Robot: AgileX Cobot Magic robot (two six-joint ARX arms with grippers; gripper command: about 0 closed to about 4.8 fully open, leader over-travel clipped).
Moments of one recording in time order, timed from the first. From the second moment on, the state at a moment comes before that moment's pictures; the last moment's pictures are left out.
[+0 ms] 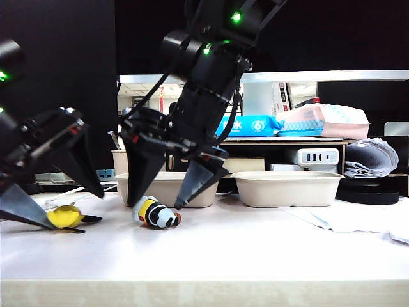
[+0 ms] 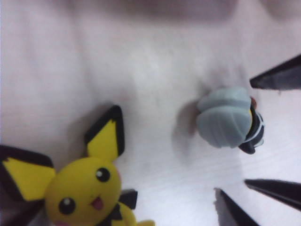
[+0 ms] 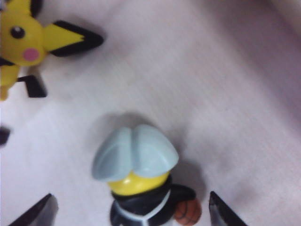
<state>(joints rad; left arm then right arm) -0.22 1.48 0.67 -0.13 0.47 -0.22 0.75 2.01 1.51 -0.61 -0.22 -0.03</state>
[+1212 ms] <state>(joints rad) -0.22 1.60 0.71 -0.08 0.52 -0.05 0.75 2.07 1.52 -0.56 -0.17 -0.03</state>
